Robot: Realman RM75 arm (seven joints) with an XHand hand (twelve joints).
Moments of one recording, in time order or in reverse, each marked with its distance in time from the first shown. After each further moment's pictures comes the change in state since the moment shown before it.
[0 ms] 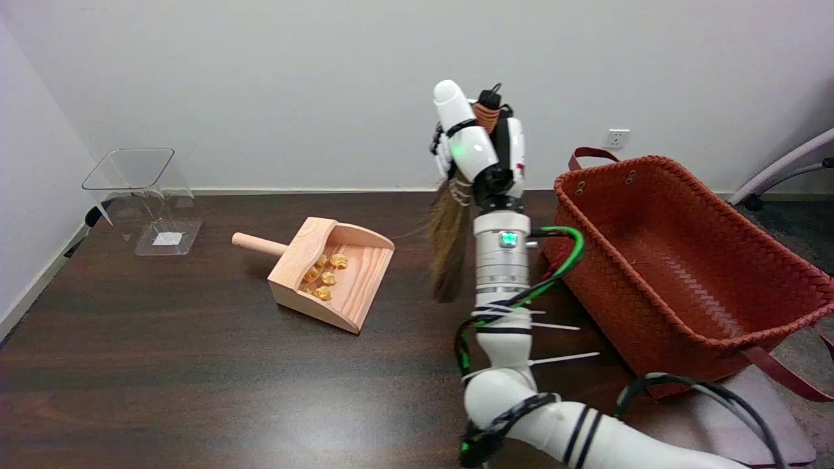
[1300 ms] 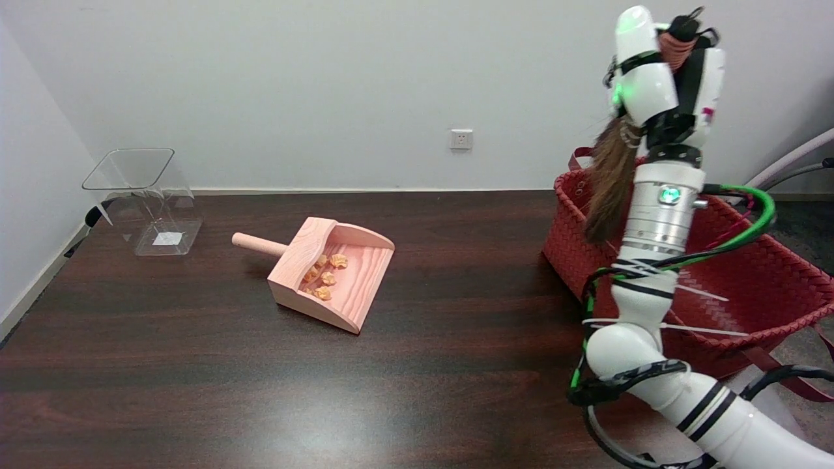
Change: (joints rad) arm -0.169 0.303 0.346 0.292 -0.040 0.024 -0.151
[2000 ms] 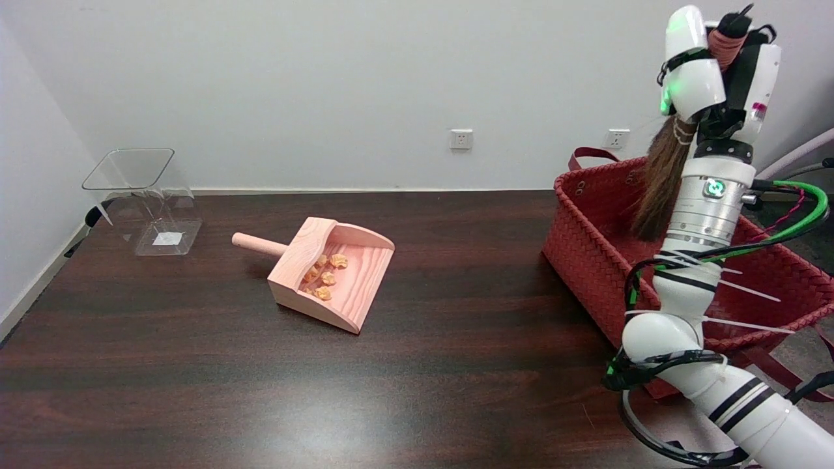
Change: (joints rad) arm -0.051 0.059 0.157 -0.031 0.009 -0.024 -0.001
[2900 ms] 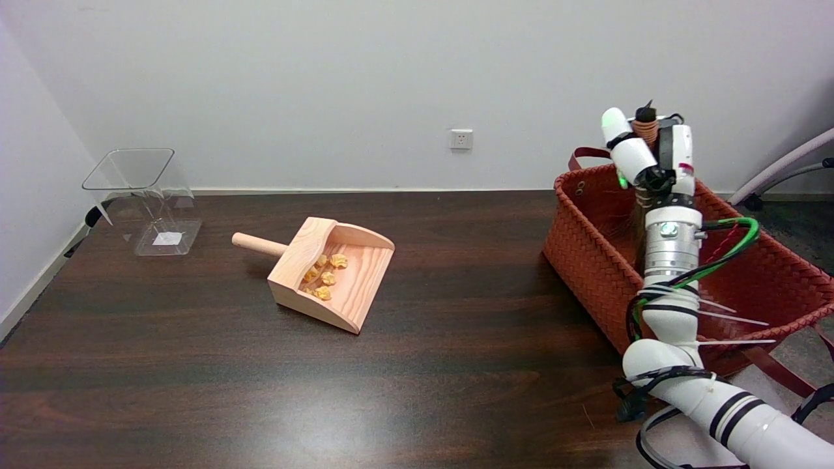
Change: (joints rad) arm -0.001 0.018 -0.064 -0.295 0.058 -0.107 0.027
